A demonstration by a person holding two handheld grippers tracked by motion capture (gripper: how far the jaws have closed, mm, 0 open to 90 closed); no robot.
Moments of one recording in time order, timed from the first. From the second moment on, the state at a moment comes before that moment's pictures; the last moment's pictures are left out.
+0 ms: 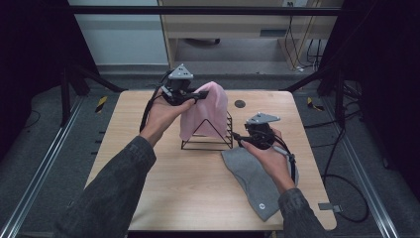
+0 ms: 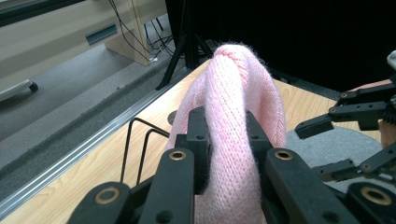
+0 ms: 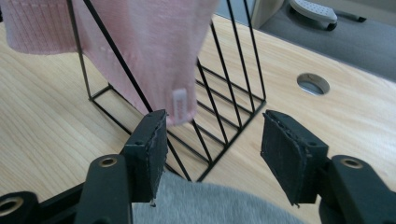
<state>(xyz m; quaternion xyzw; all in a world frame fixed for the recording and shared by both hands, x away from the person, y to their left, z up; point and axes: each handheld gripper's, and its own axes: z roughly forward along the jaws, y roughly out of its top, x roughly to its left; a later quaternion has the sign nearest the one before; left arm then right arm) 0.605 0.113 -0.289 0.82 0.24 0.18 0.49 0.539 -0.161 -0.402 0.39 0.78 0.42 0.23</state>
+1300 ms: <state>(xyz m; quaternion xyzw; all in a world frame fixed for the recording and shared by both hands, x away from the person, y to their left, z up) 0.587 0.116 -0.327 0.82 0.27 0.18 0.46 0.518 -0.233 -0.461 0.49 0.76 0.34 0.25</state>
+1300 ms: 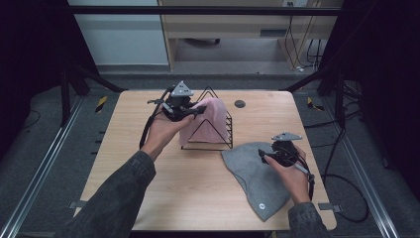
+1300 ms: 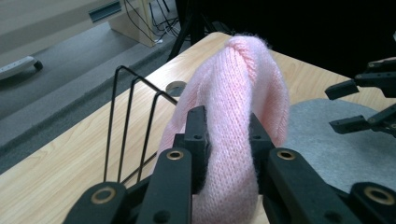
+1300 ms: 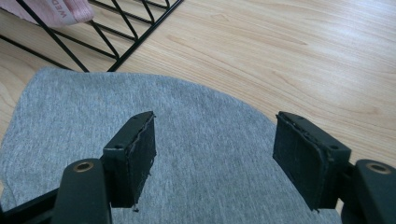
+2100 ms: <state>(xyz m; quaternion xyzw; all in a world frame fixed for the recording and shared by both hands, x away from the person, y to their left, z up) 0.566 0.146 -0.347 0.82 0.27 0.18 0.46 0.505 -0.270 -0.448 0.52 0.73 0.37 0.25</state>
